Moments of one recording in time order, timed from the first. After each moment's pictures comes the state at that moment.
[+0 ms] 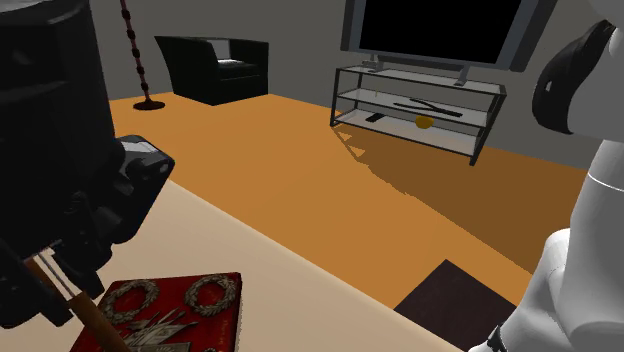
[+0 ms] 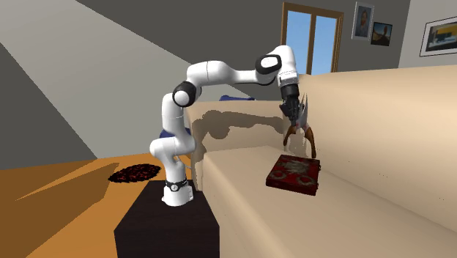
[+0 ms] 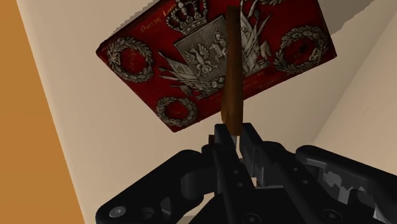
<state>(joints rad) 0.33 0.21 1.09 -1.38 -0.52 1.64 0.92</state>
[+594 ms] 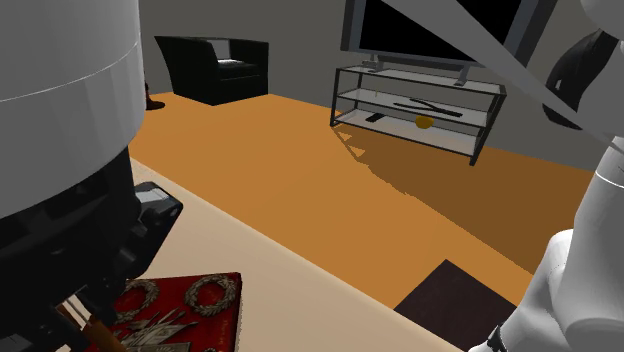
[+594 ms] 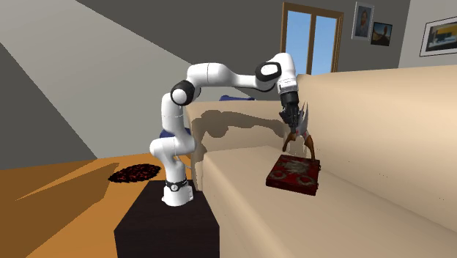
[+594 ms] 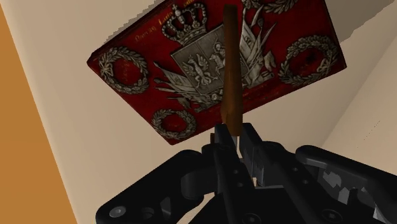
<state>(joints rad) 0.28 0.17 1.10 -1.50 -0.49 1.74 0.93</state>
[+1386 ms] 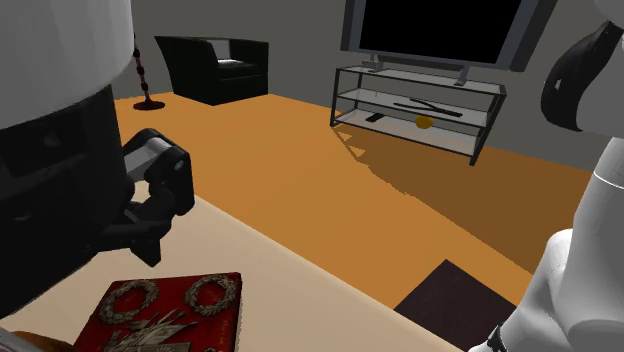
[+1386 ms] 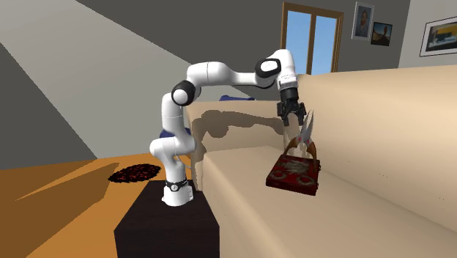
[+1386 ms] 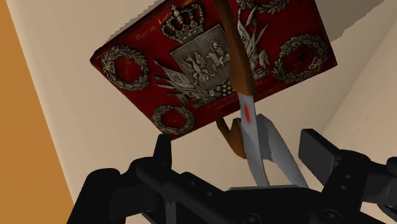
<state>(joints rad) 0.30 0.18 1.10 -1.45 -0.50 1.69 0.93</state>
